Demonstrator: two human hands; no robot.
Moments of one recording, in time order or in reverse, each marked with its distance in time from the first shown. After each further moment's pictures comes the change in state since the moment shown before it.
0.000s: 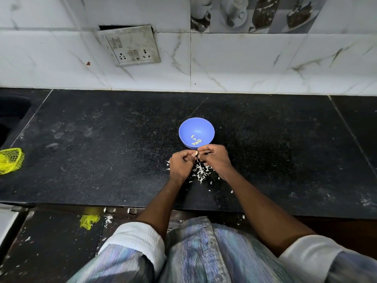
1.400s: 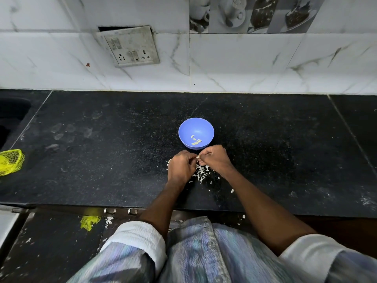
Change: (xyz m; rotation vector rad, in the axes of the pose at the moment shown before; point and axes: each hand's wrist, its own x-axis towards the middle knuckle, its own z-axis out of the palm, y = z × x) left_hand -0.013 0.016 -0.008 0.541 0.001 0.260; right_hand 0.009 0.007 -0.002 -0.160 -0.051 -0.011
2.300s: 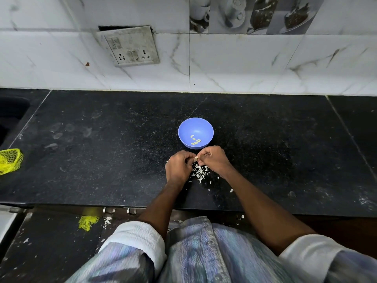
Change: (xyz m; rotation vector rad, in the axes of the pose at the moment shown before) left_hand -0.004 -0.006 0.002 -0.059 0.033 -0.103; right_hand -0.005 -0.002 0.001 -0.032 -0.032 -0.024
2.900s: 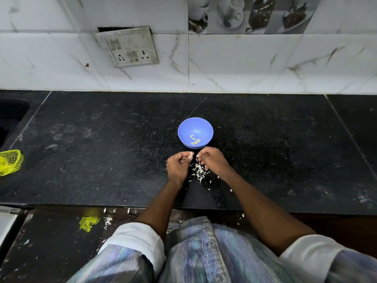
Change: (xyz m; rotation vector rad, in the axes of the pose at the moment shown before) left_hand 0.004 -0.015 0.022 -0.701 -0.008 -0.312; right_hand -0.007 0.000 0.004 0.026 0.020 0.064
